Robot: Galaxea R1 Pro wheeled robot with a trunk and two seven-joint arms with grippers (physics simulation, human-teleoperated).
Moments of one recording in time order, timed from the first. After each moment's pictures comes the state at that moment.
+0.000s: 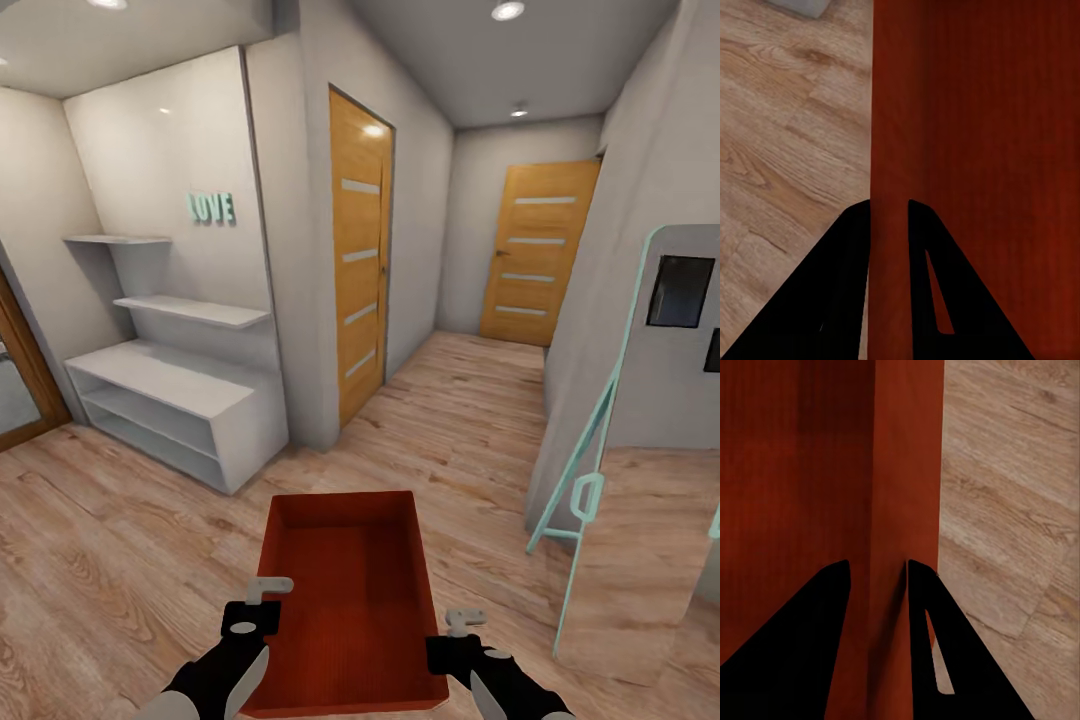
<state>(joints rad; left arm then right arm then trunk) -0.54 -0.07 -0.29 -0.36 0.20 0.06 0.35 -0.52 0.07 -0.01 -0.27 0.01 0.07 0.14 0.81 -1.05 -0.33</state>
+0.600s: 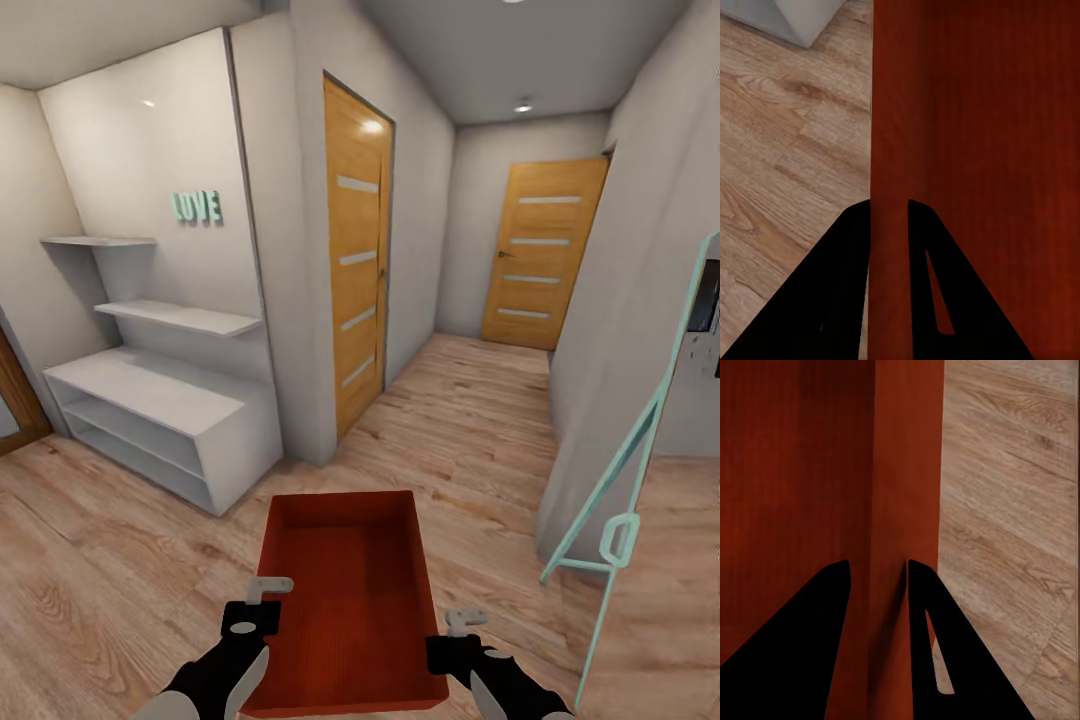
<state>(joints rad) -0.54 -0.07 -0.28 -0.36 0.19 0.06 0.35 -0.52 0.07 -0.01 -0.27 0.01 0.07 0.14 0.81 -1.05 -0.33</state>
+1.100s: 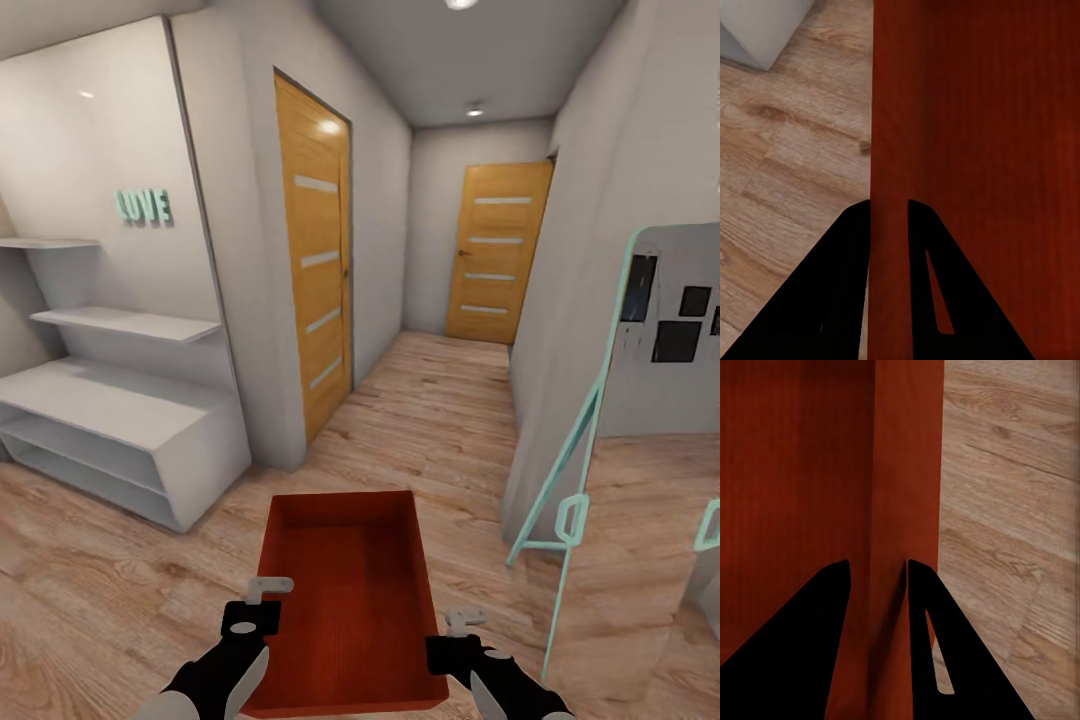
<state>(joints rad) -0.54 -0.07 -0.29 -0.36 0.20 0.06 0.35 -0.52 0.07 -0.01 -0.27 0.01 0.07 0.14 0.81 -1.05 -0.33</state>
